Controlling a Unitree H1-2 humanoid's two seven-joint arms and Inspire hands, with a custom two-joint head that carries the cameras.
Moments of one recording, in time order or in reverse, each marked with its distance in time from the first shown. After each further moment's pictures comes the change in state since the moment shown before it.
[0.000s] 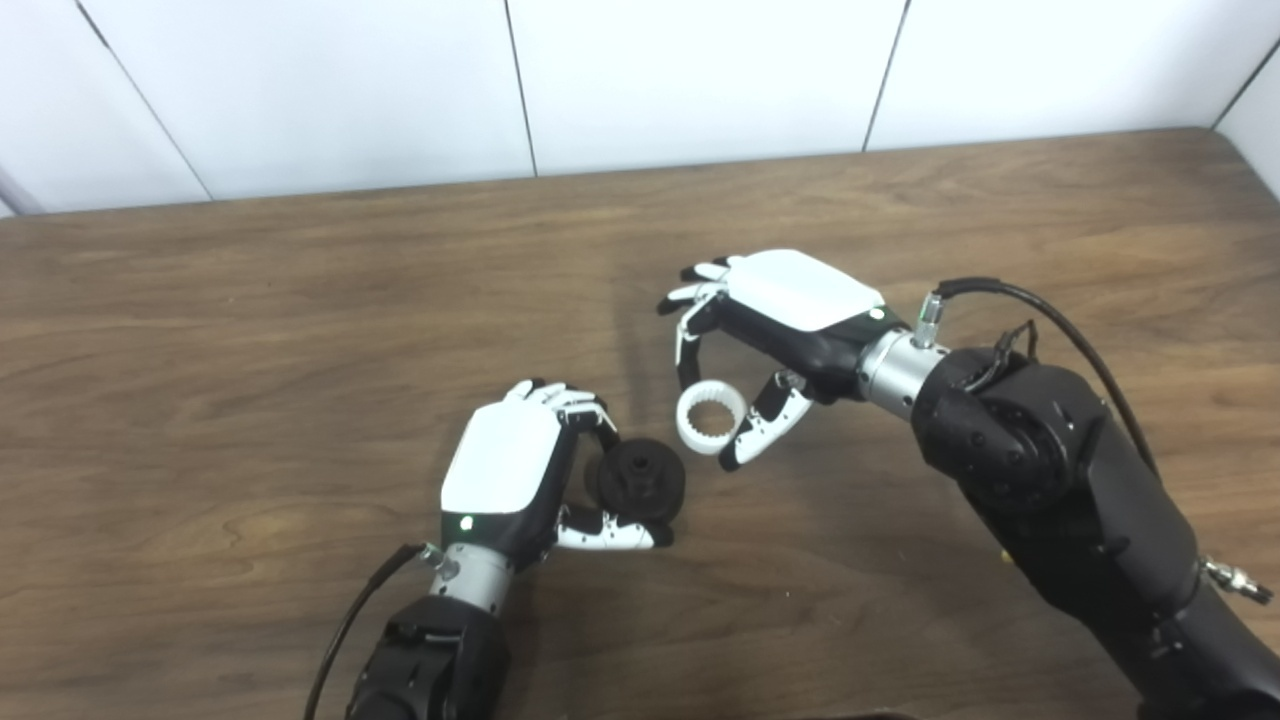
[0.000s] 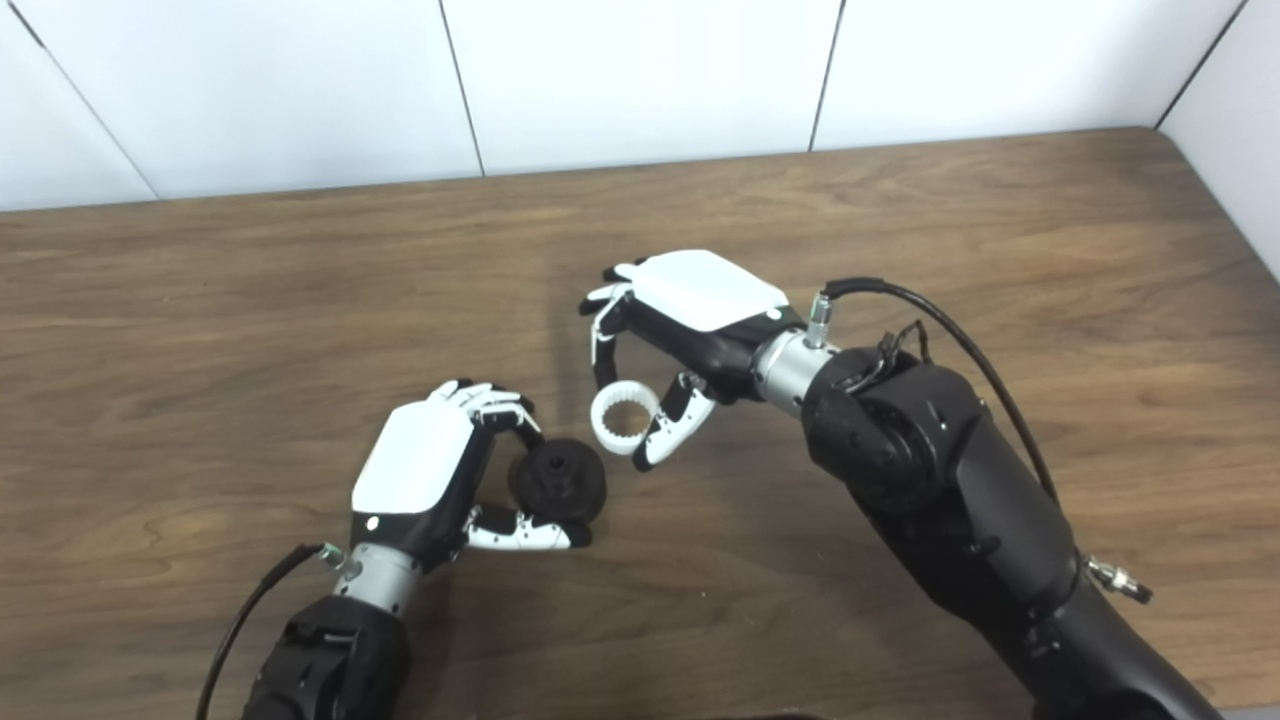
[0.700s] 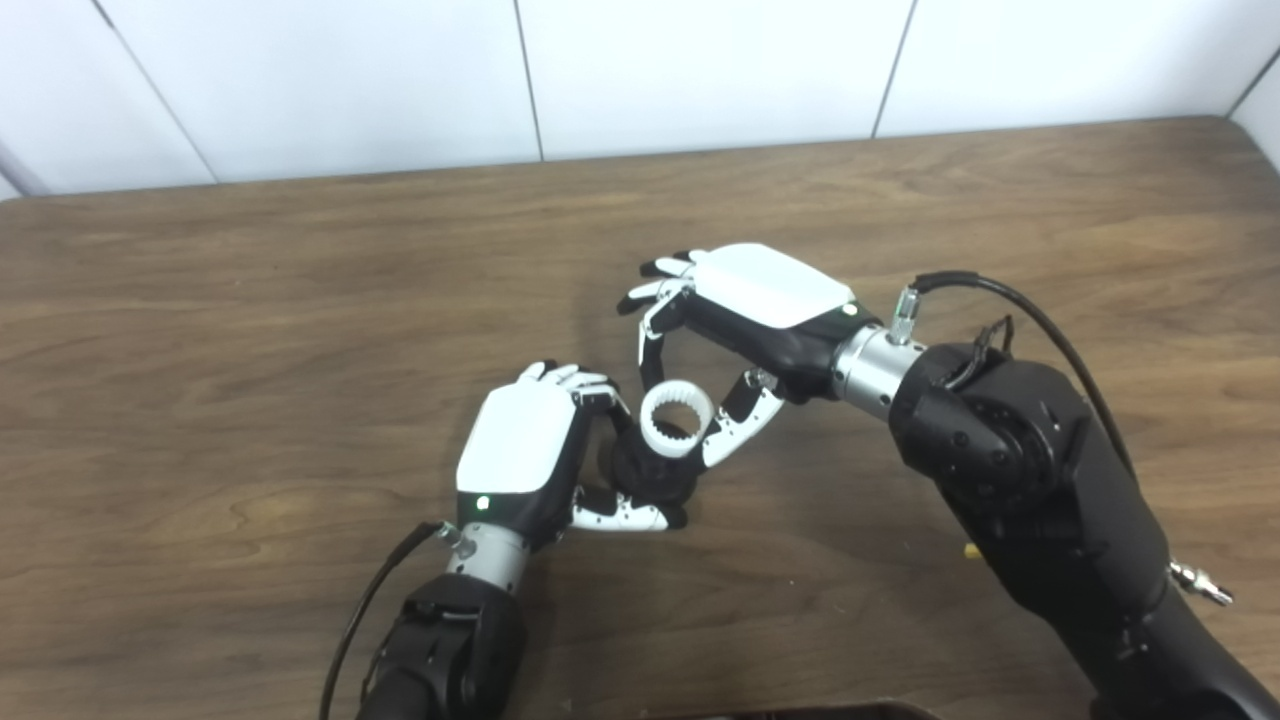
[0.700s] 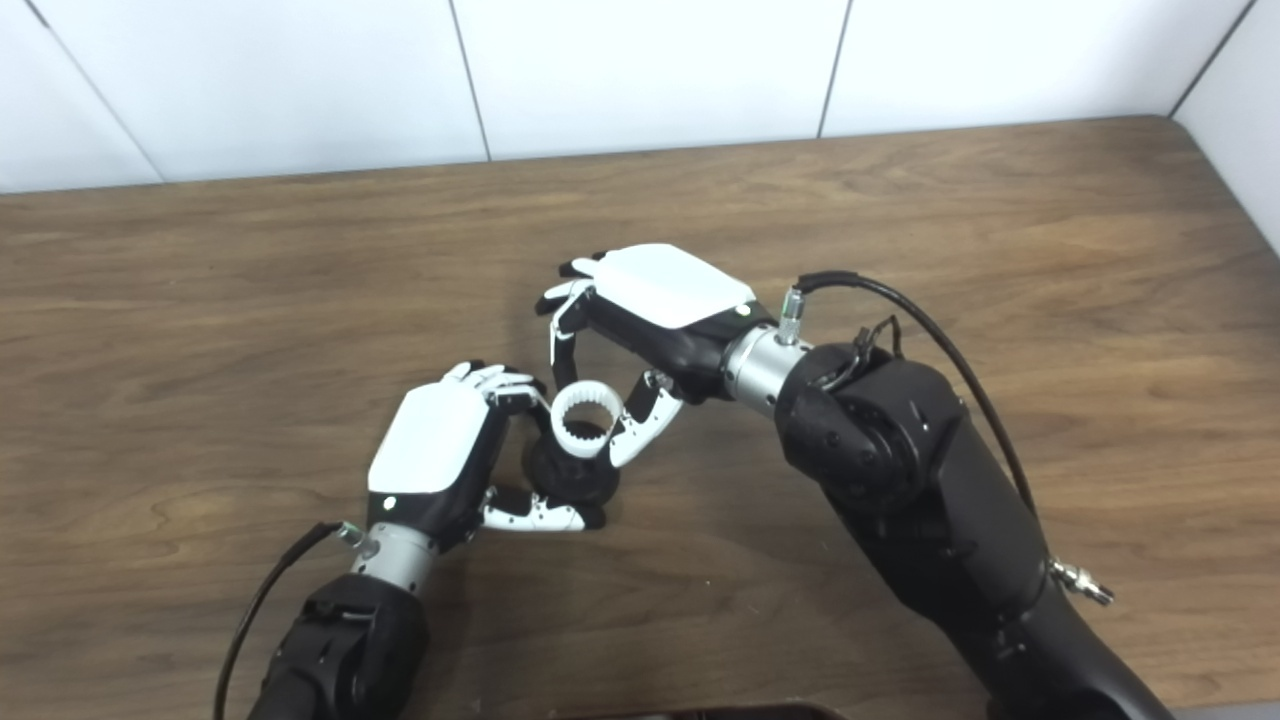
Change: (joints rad) left arm -0.015 -0.011 -0.022 0.006 0.012 0.031 -0.003; right arm -0.013 0.090 -0.002 -0.028 -0.024 0.003 0.056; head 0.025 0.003
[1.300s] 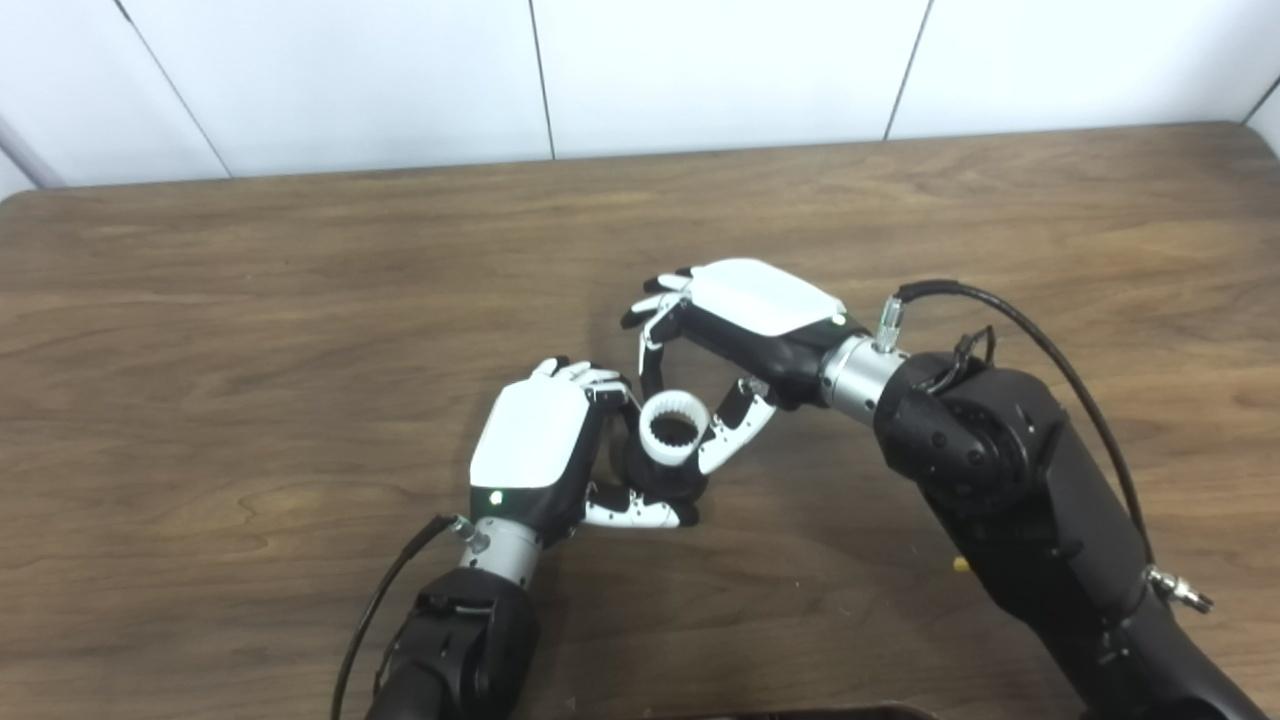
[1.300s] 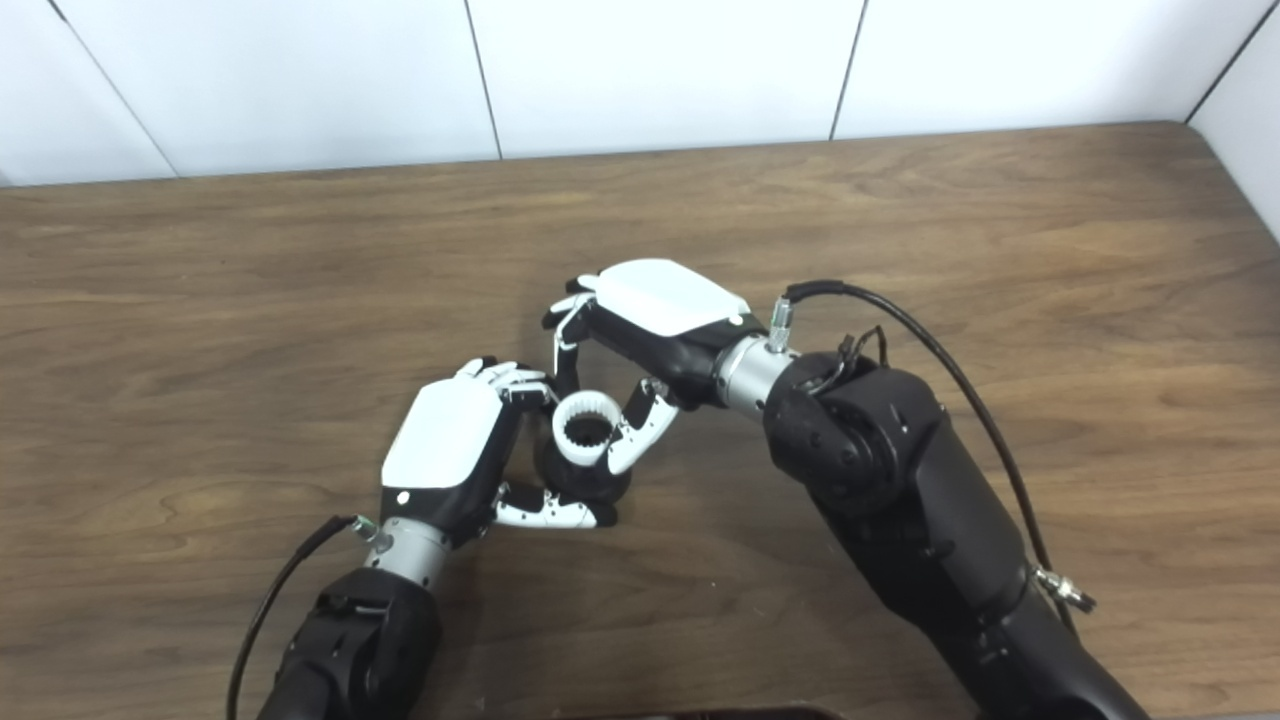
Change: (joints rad) left arm -0.003 -0.012 -0.004 0.000 0.010 0.014 -0.010; right arm 0.014 0.020 0.010 0.069 -0.010 -0.005 -0.001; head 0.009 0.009
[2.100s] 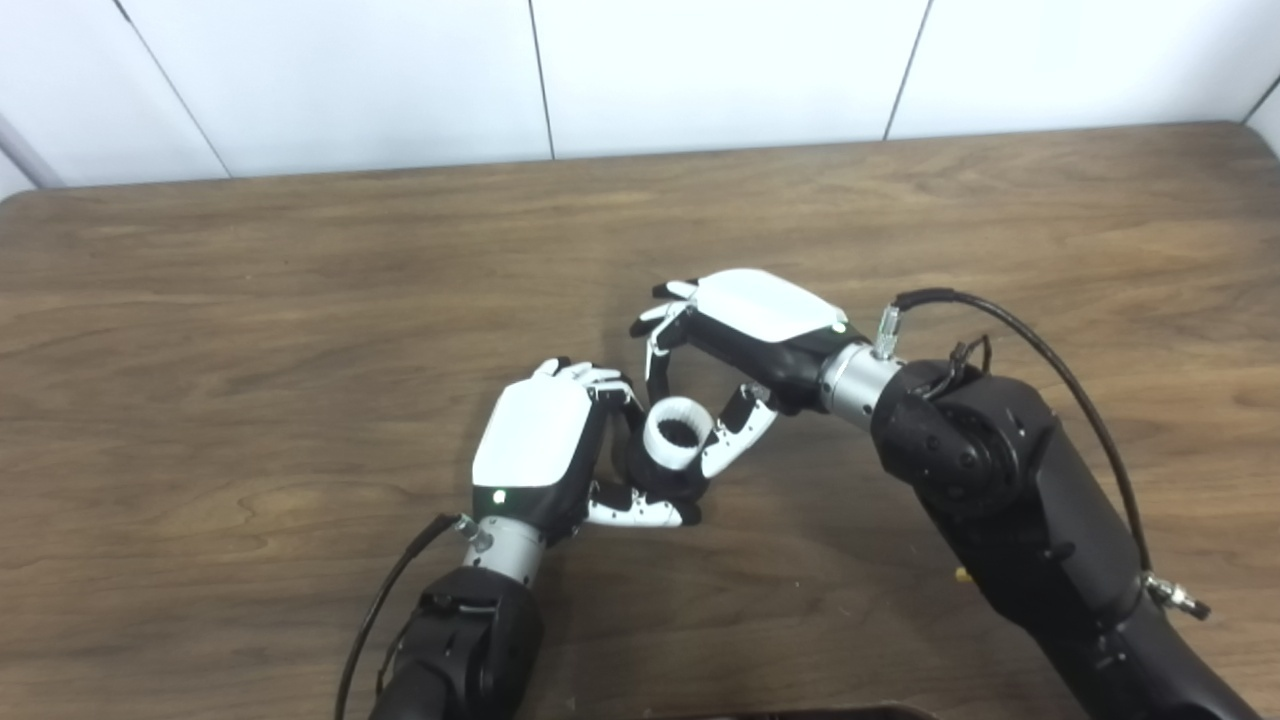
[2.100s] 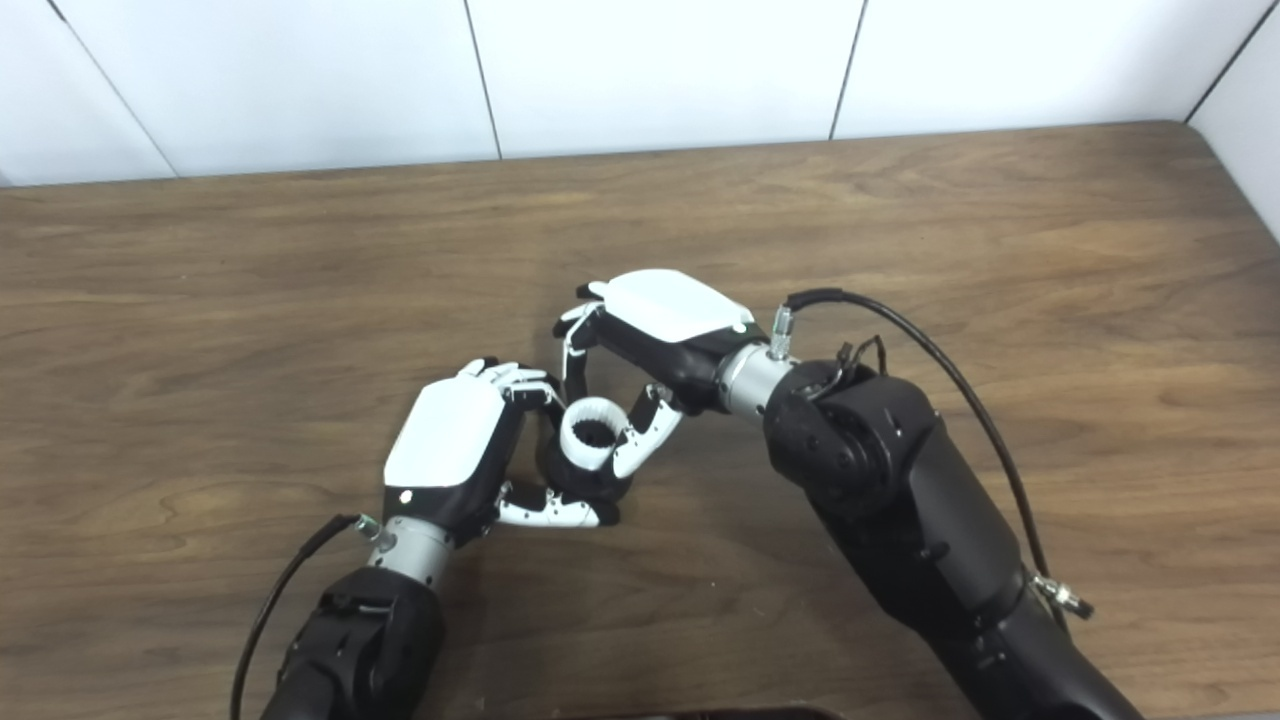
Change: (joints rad) left arm -0.003 -0.002 -0.013 -0.006 0.005 0.021 -0.005; right arm 0.020 0.000 0.000 0.031 -0.002 -0.001 -0.033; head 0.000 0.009
